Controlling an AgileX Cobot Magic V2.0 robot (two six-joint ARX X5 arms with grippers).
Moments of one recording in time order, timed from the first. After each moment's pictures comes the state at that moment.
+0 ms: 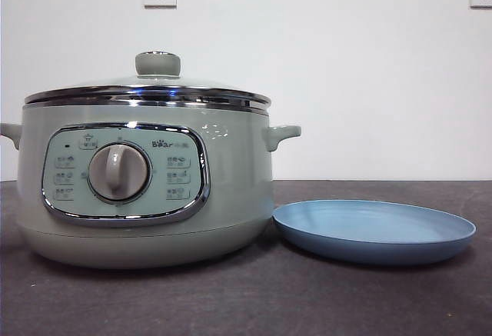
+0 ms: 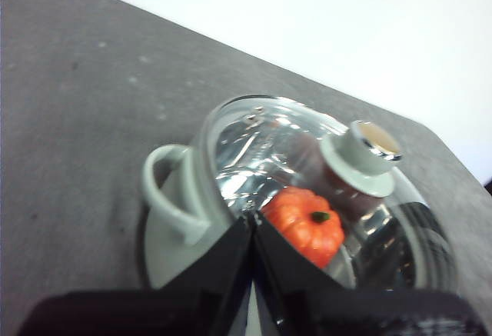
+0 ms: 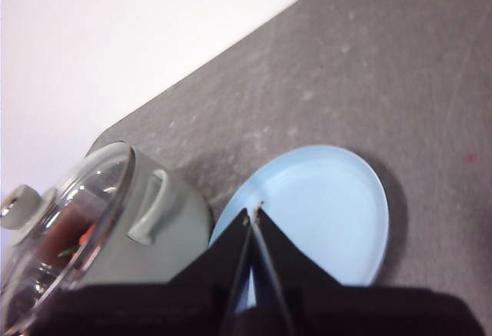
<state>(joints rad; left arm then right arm) 0.01 0.32 0.40 -0.32 0.37 -0.42 0.14 0.25 0.33 -0.32 -0.21 0.57</state>
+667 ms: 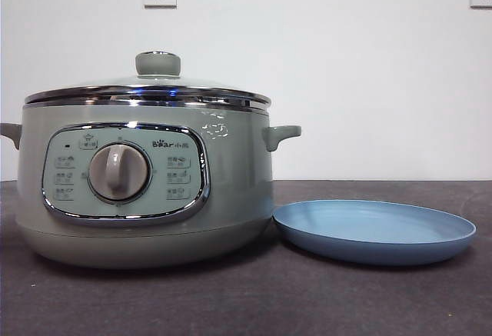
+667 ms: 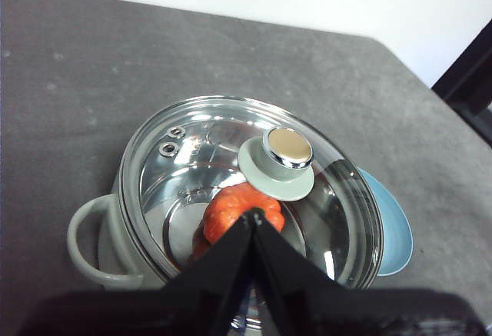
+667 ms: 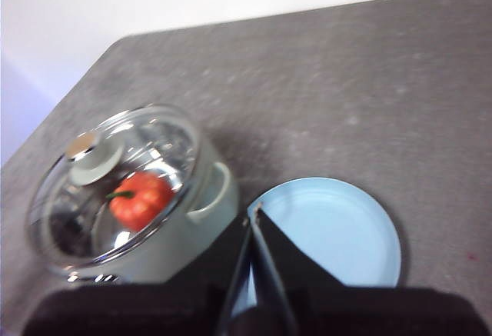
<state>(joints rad) 0.01 0.67 0.84 -0.60 0.55 -0.15 0.14 0.69 0.99 -0.73 -0.37 0.15</state>
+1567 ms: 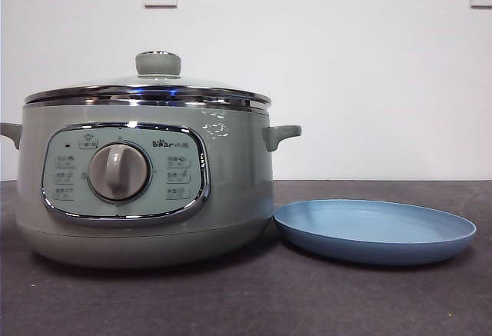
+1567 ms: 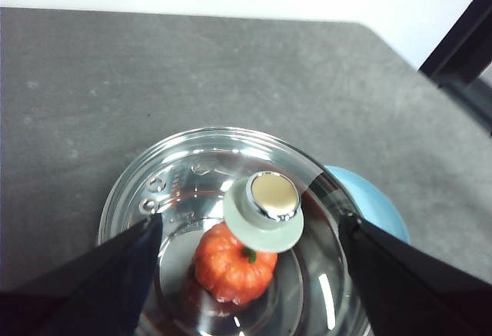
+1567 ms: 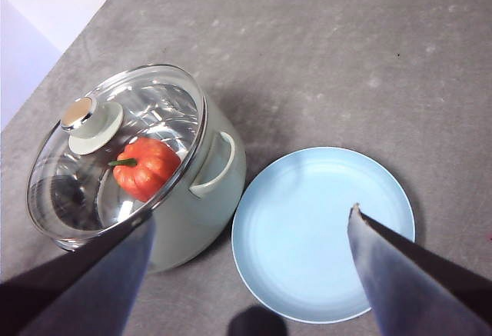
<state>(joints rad) -0.11 0.91 1.05 -0.60 0.49 -0.10 0.14 0.83 1.05 -0.79 -0.42 0.11</state>
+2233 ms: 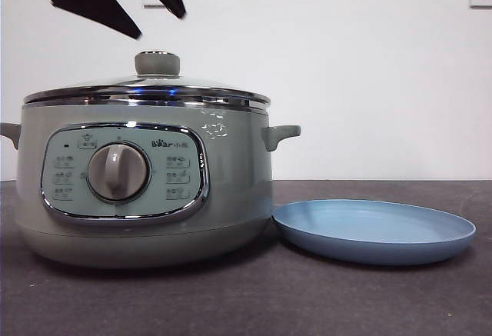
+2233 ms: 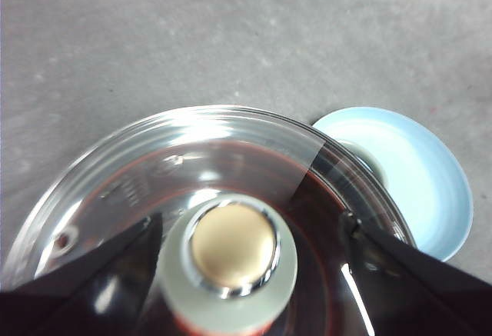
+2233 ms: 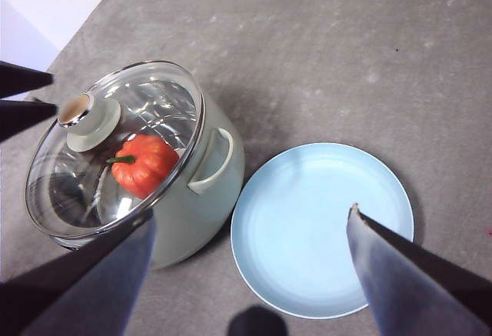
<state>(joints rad) -0.49 1.29 1.17 -0.50 0.13 -0.03 0.14 0.83 1.05 -0.80 -0.42 0.11</state>
